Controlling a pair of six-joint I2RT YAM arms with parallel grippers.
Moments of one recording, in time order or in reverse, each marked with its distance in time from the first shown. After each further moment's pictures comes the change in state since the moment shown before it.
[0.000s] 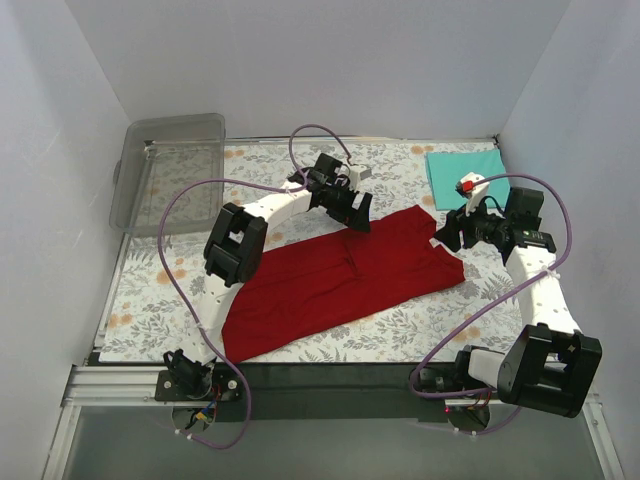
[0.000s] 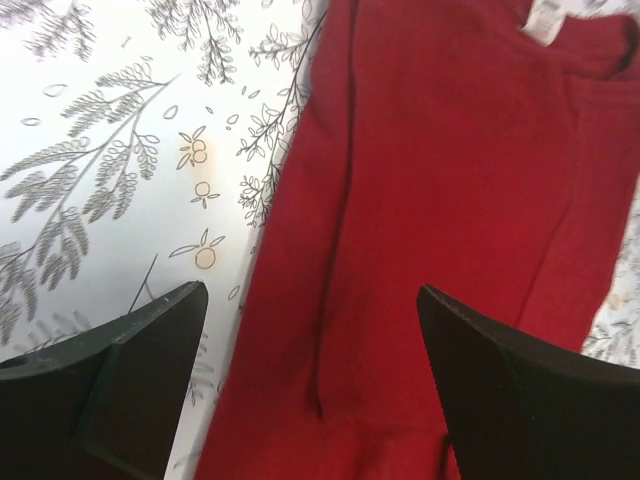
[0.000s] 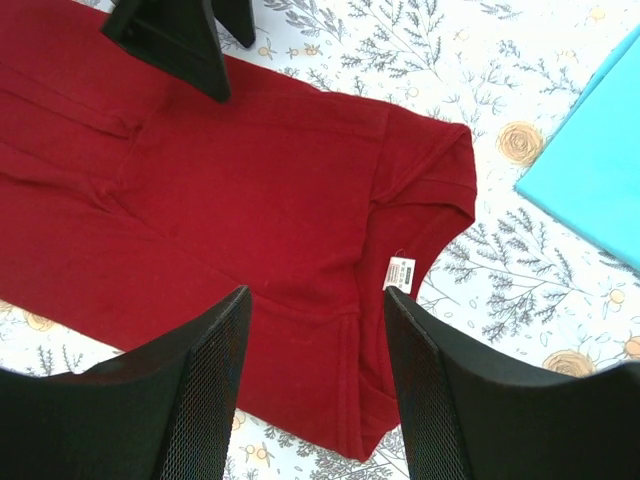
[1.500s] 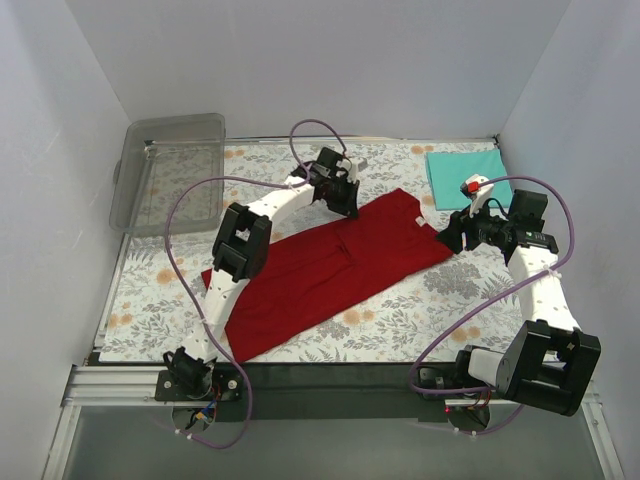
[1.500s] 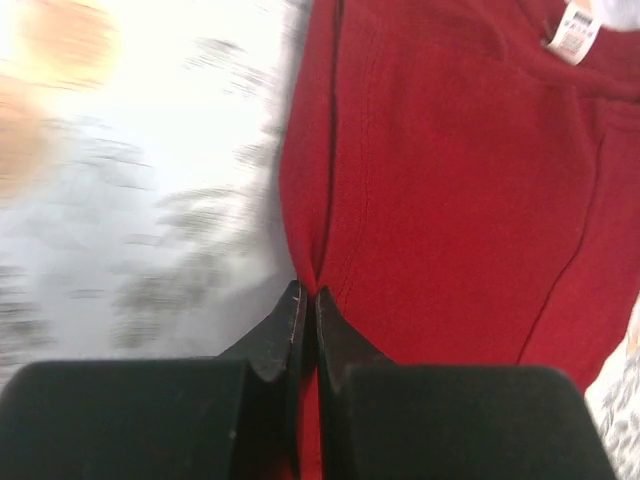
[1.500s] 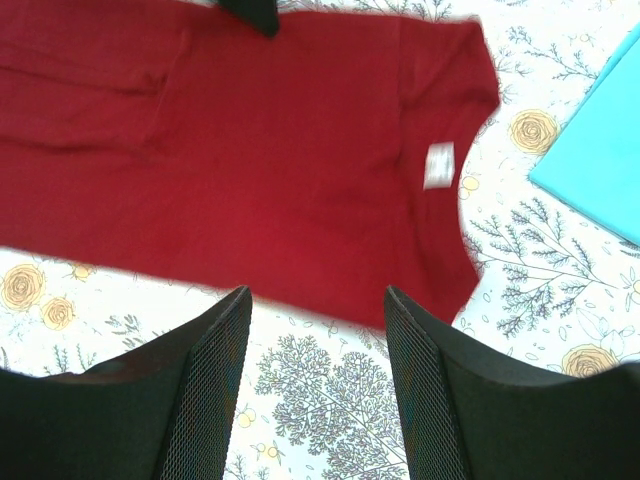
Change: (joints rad) left arm 0.002 0.140 0.212 -0.109 -0.130 -0.063; right arm -0.043 0.010 -0.017 0.001 -0.056 0.016
